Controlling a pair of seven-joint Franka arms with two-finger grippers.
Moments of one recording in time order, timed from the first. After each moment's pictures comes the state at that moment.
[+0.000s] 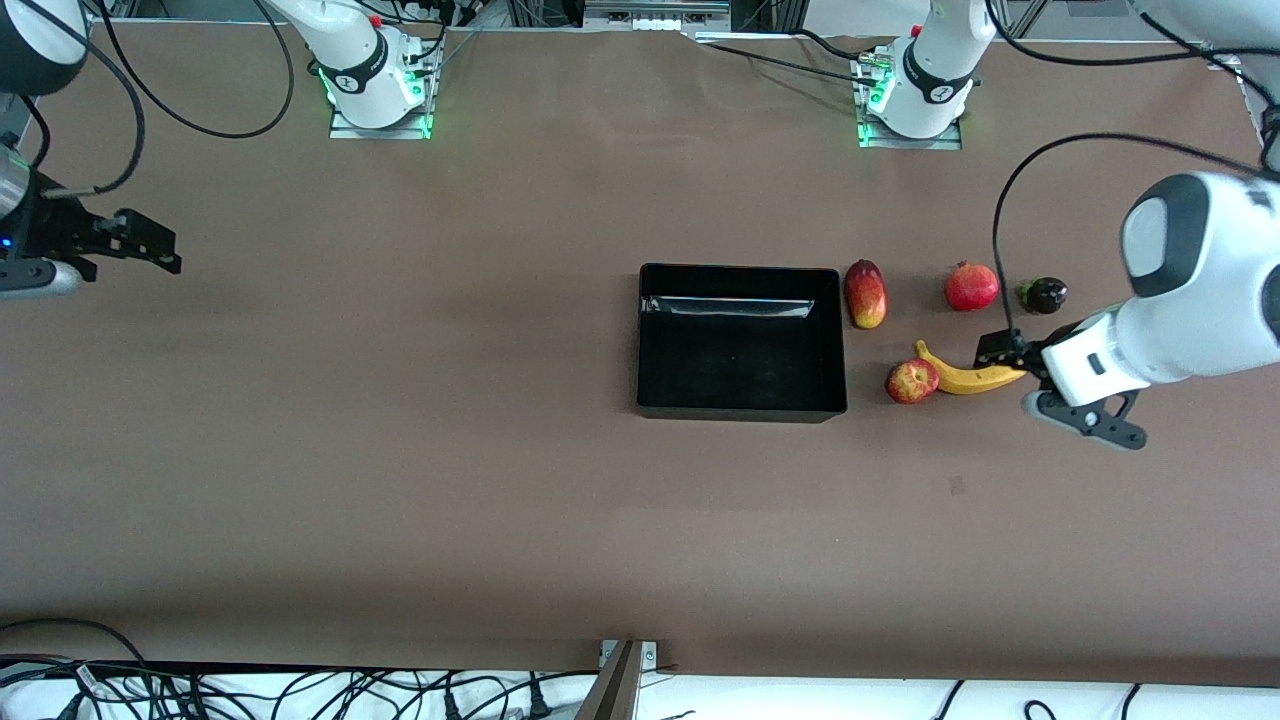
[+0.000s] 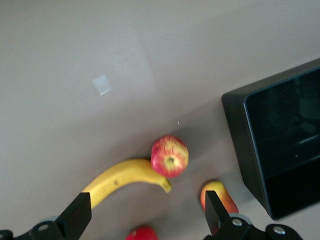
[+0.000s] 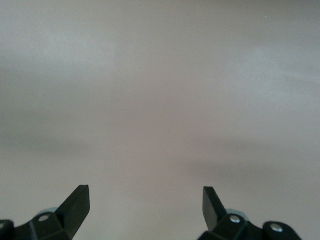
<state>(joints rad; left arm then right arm) 0.17 0.38 -0.23 -1.66 -0.03 1.93 0.32 0.03 -0.01 -0.10 -1.75 -0.03 1.71 -0.20</state>
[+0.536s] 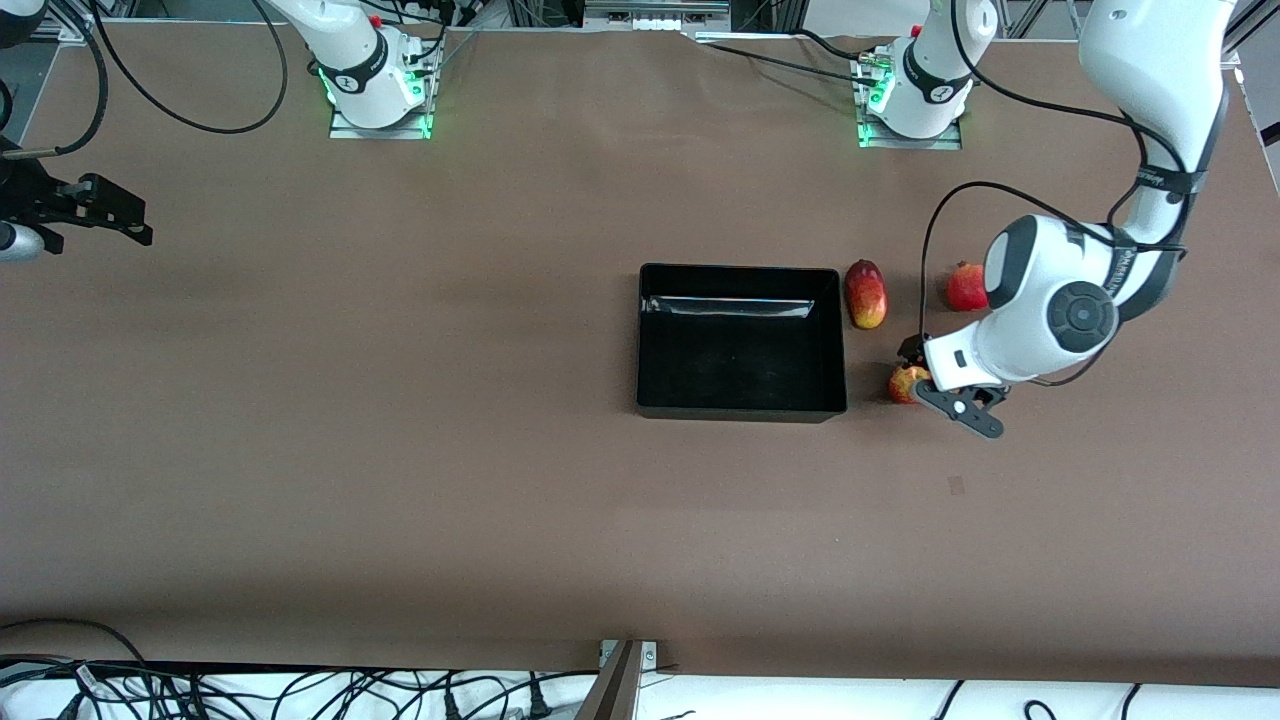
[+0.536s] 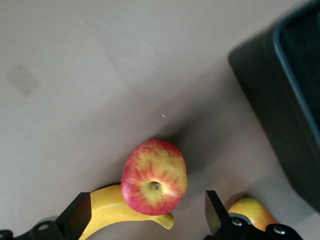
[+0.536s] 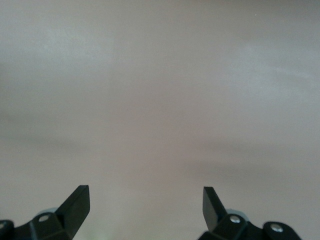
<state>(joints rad) 0.10 0.41 -0.24 -1.99 0.09 2.28 0.42 0.02 -0.03 -0.09 -1.70 -0.04 1.64 -0.21</state>
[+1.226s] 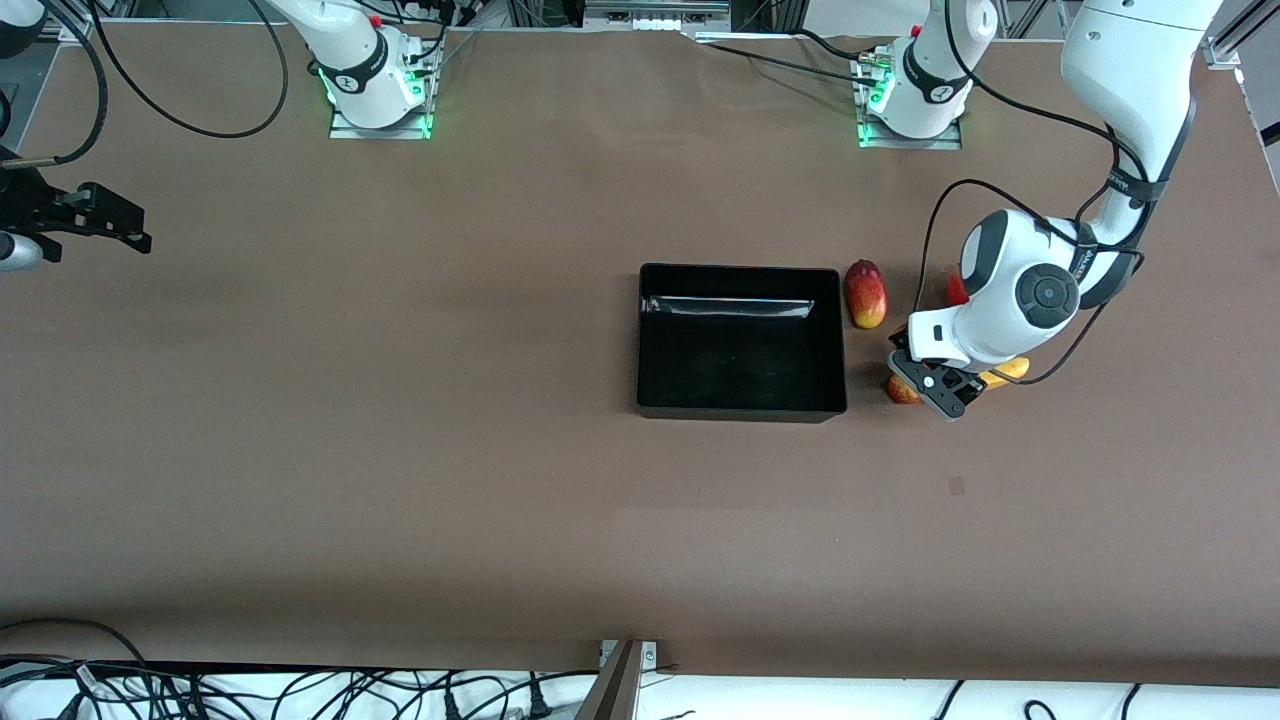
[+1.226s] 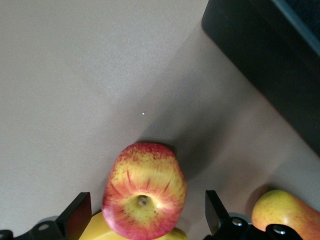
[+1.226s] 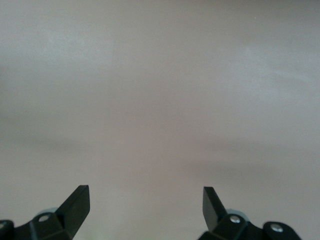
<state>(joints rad) 0.10 0.42 -0.23 -2.11 0.13 2.49 0.60 0.02 -0.01 -0.09 -1.68 -0.04 1.64 -0.21</state>
